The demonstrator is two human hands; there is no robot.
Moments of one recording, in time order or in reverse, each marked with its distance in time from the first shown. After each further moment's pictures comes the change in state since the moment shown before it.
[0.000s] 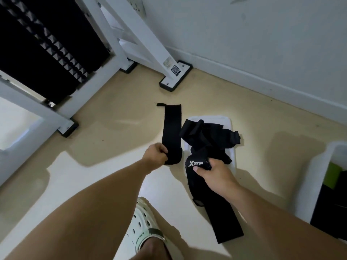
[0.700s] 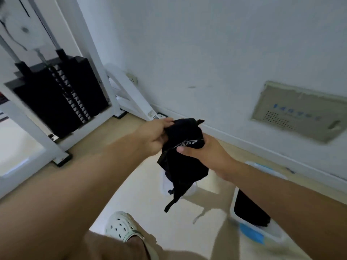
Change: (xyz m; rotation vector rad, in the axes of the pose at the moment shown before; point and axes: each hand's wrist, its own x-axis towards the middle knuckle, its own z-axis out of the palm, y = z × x) left_hand -0.297 0.195 -0.100 -1.026 -0.245 0.177; right_hand -0.220 -0.171 -0.107 0.154 0.021 -0.419
